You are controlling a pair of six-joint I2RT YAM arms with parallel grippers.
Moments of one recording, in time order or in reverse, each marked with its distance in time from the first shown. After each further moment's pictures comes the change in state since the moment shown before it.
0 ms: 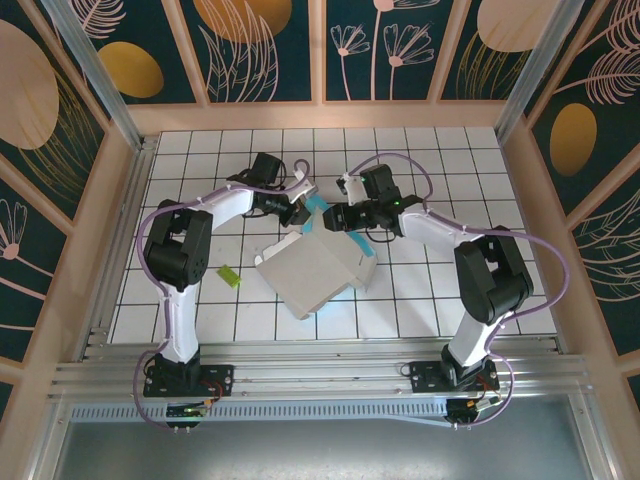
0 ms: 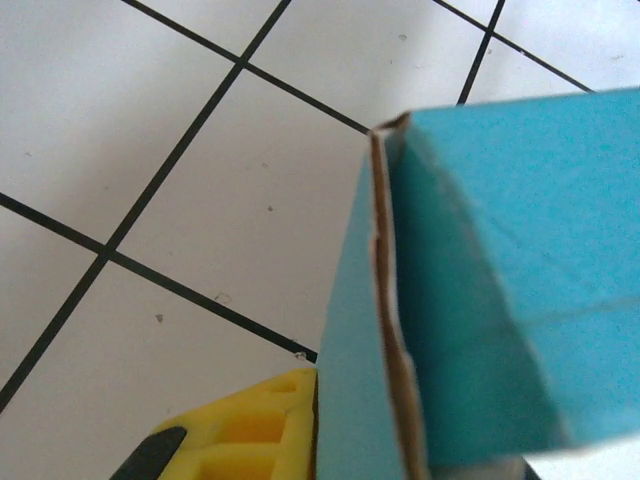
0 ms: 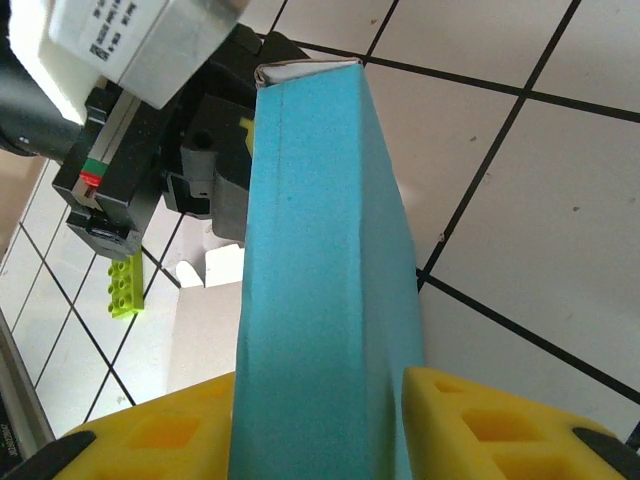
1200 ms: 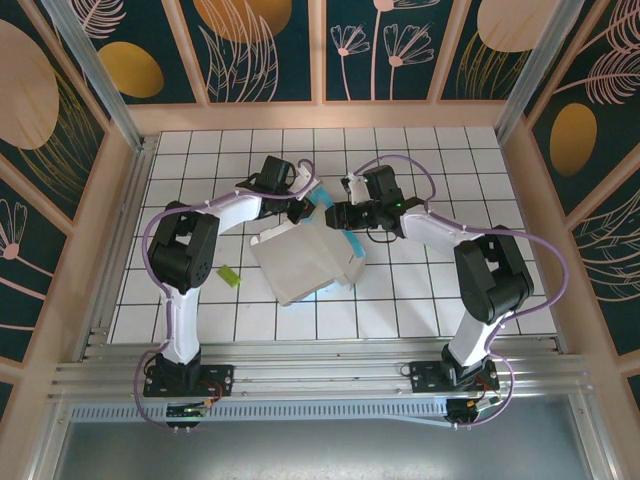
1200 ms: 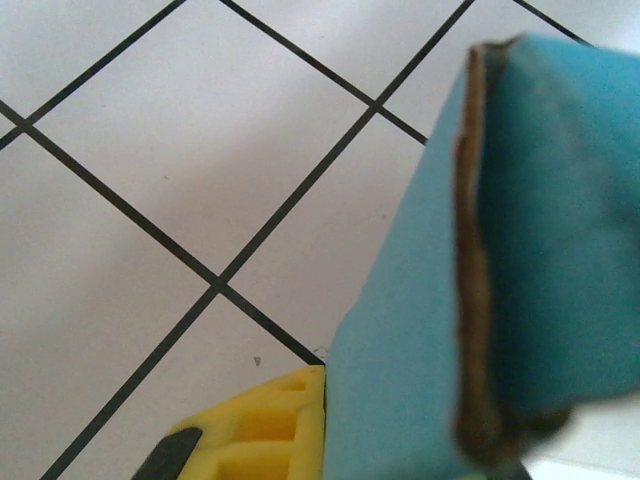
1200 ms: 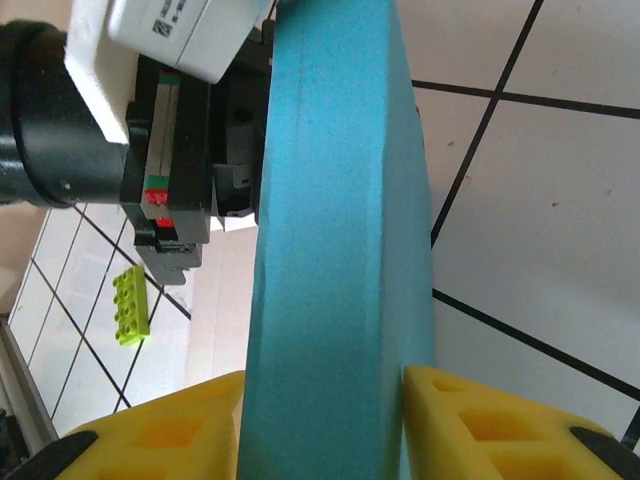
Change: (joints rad) left arm -0.059 -0.015 -0.077 0.239 -0.252 -0.205; right arm -0.010 -0.004 -0.029 0.060 0.010 0.087
